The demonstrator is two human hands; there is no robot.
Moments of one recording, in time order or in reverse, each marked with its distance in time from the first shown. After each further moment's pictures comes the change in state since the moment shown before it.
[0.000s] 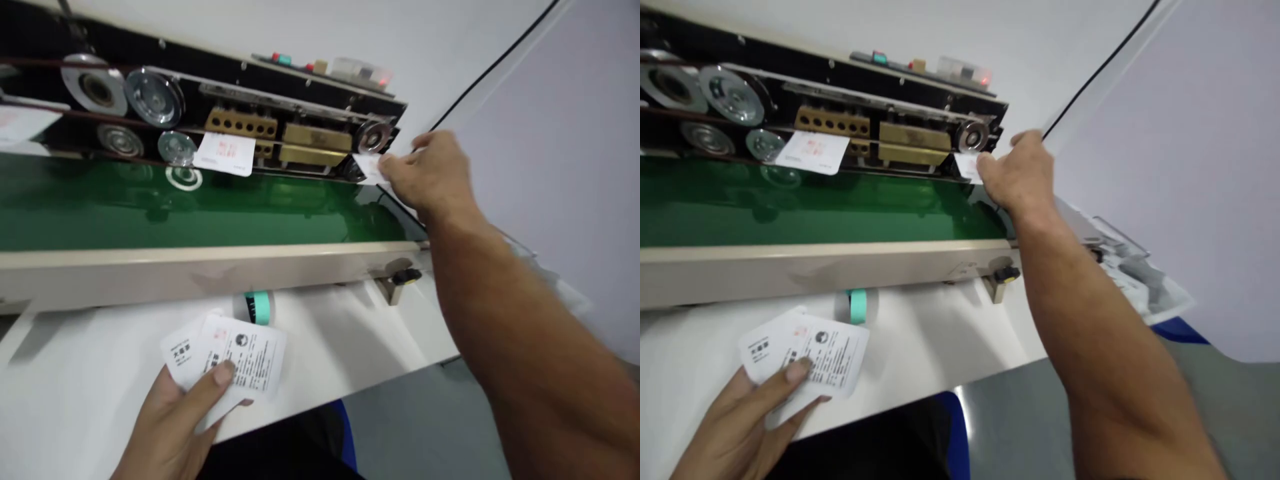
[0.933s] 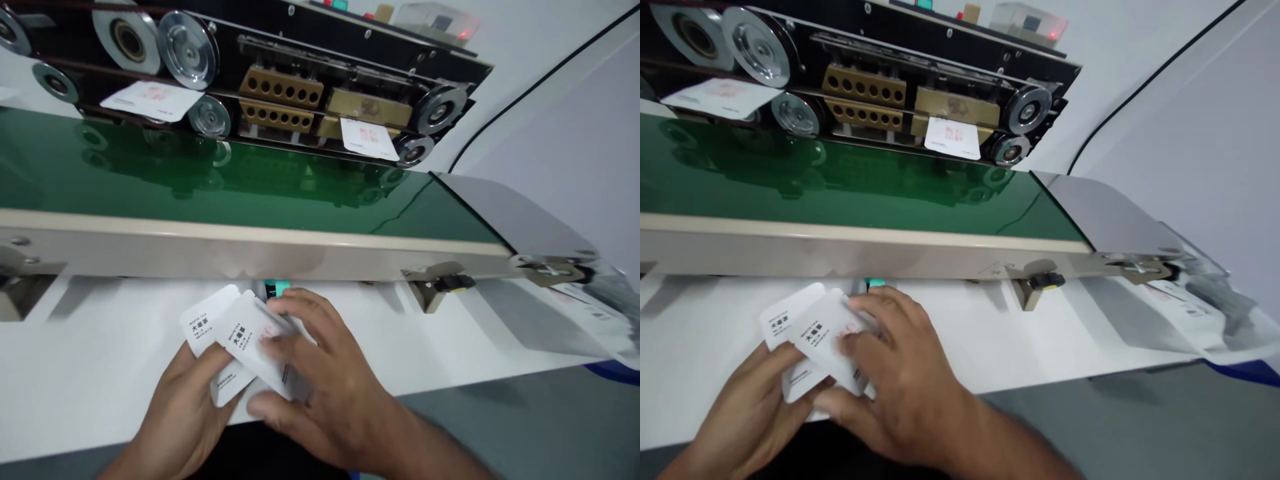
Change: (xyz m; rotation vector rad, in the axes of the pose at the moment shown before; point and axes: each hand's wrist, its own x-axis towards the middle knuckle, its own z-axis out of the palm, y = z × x) left_hand 0.009 0.003 0.007 -0.101 -0.030 0.060; right_hand -0.215 -0.058 0.003 0.694 -0.602 -0.623
